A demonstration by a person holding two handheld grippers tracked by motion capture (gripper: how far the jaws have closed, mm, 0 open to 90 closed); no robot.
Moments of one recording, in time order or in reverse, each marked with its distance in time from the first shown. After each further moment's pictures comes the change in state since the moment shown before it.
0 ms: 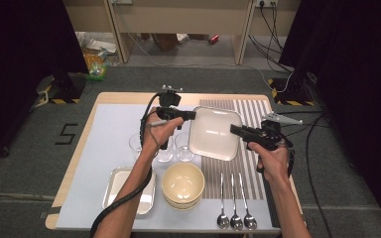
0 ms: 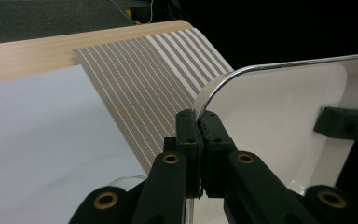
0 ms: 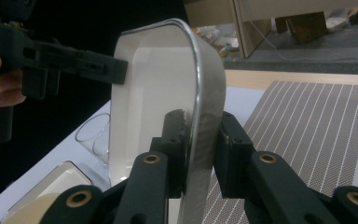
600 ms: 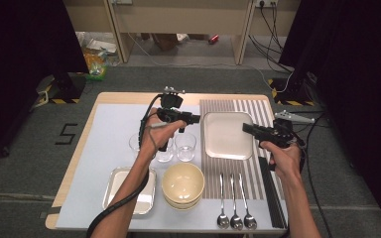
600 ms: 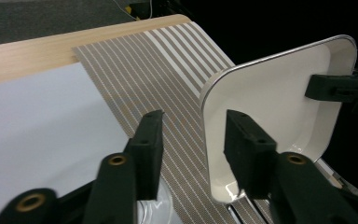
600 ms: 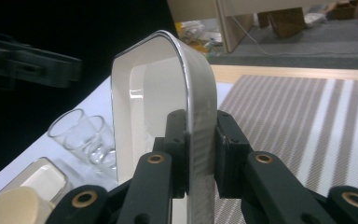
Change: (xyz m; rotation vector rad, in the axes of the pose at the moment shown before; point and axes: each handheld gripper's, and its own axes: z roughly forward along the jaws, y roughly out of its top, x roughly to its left) left arm -0.007 -0.002 -0.006 0.013 0.016 0.034; right arm -0.030 0.003 -0.017 0.025 -0.060 0.003
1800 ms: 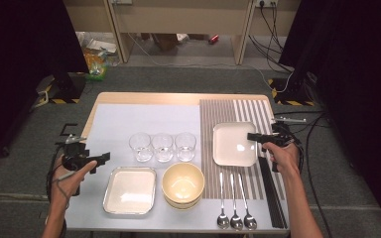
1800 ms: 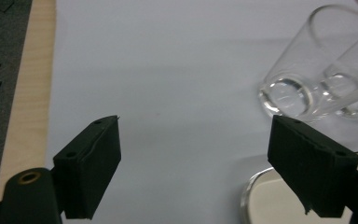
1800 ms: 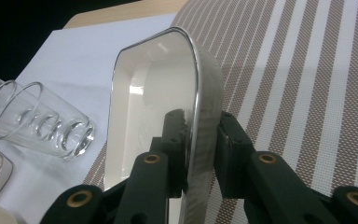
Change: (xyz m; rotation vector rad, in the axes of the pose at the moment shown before) left arm 0.180 -0.192 -0.134 -0.020 0.445 -0.185; right arm -0.066 -0.030 0.032 0.216 -0.095 0.157
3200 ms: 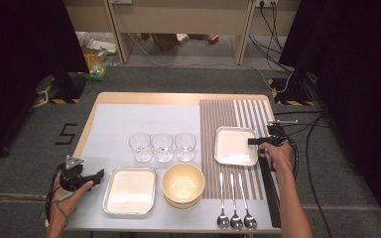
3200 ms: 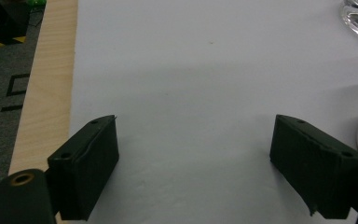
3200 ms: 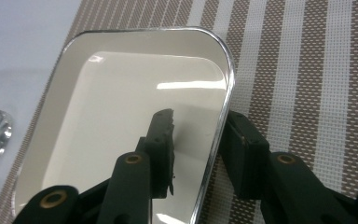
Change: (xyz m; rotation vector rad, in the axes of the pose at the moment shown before) left arm 0.027 -0.065 0.027 -0.047 0.087 0.100; right arm -0.038 -0.009 0.039 0.142 -0.128 0.106
